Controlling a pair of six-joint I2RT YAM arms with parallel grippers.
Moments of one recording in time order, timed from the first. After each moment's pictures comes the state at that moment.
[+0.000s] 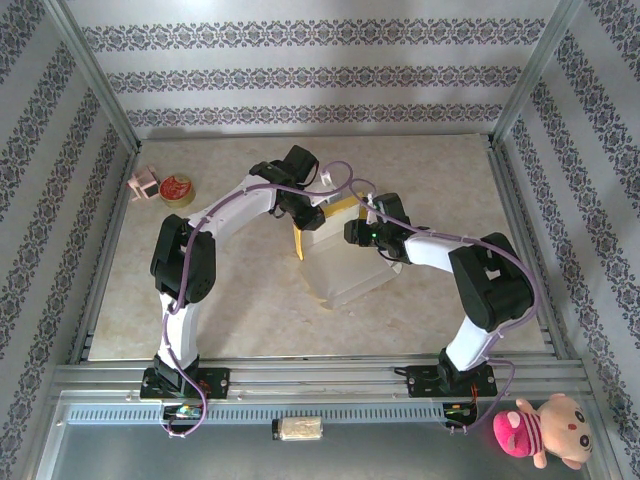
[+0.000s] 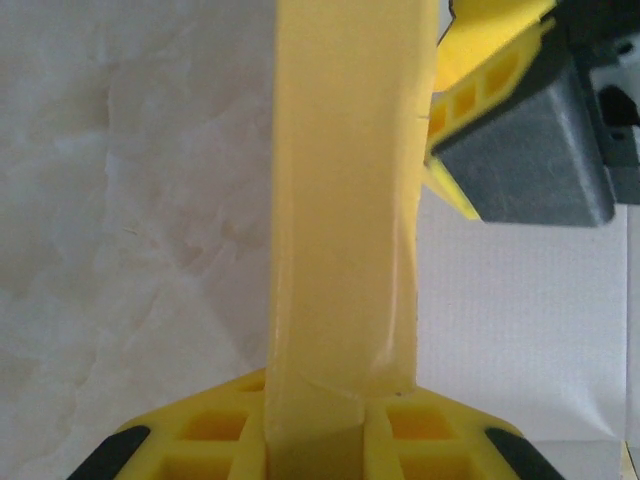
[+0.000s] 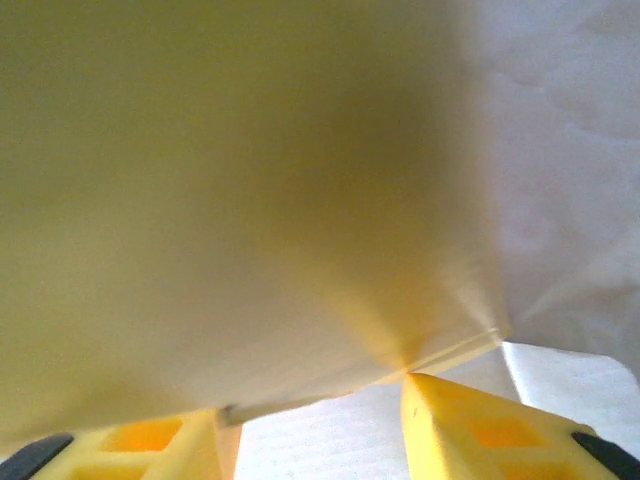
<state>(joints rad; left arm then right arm) -0.52 2.03 1.74 -0.86 0.29 0.42 0.39 1.71 0.83 0.10 -0.24 0.42</state>
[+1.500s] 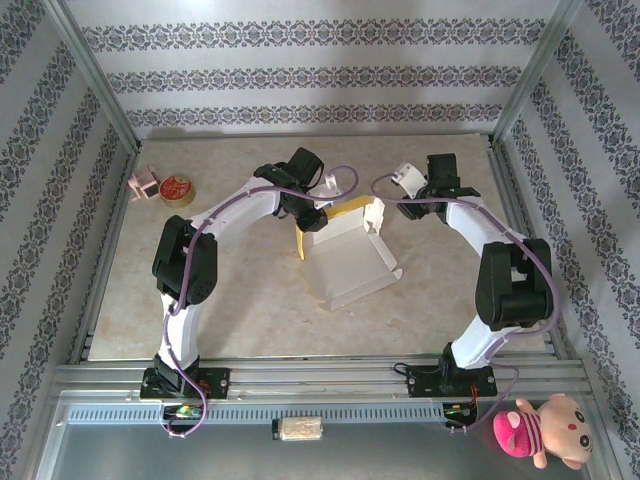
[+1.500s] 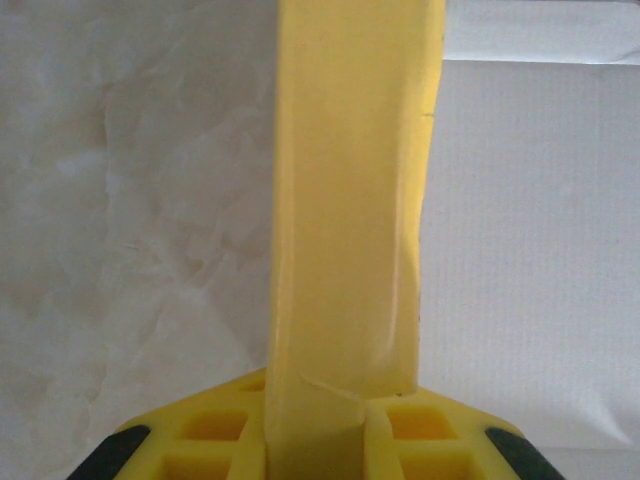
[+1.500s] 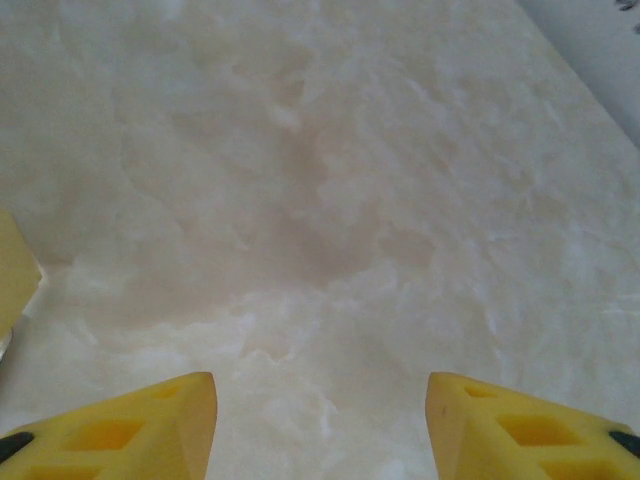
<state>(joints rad) -0.54 2.03 1.74 -0.85 0.25 0.46 0.07 1.68 1.15 -0.34 -0.13 -0.71</state>
